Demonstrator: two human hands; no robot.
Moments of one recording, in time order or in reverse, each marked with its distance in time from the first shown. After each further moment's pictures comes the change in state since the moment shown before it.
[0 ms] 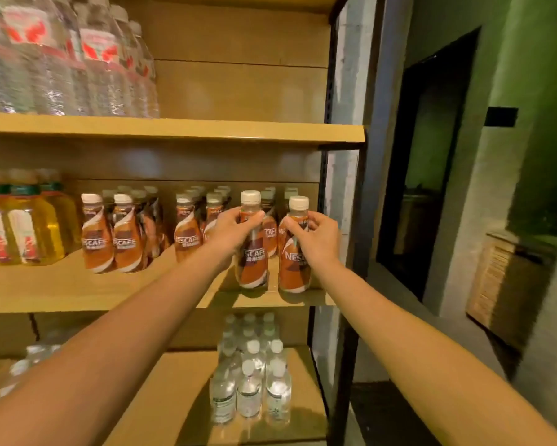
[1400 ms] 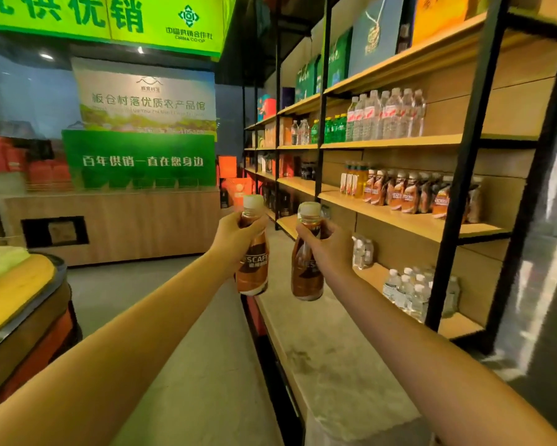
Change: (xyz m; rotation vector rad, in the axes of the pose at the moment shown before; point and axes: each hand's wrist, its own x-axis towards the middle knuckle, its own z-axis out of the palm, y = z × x) left_hand -0.595 0.226 0.402 0.354 1.277 -0.107; right_hand -0.284 -0.073 -0.482 0.640 -1.102 -0.122
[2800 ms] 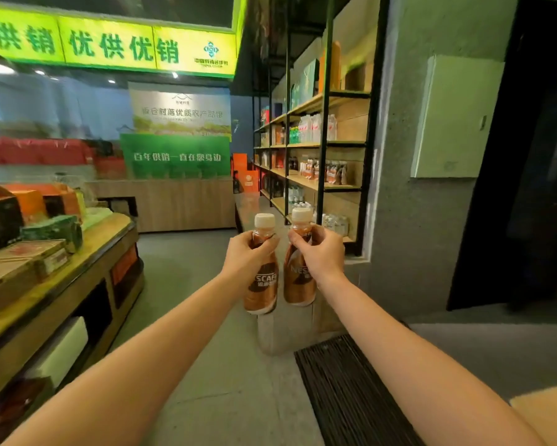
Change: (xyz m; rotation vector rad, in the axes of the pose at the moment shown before) left_hand -0.970 0.297 0.224 0.080 0.061 -0.013; right_hand -0.701 -0.321 -0.662 0.017 -0.147 0.011
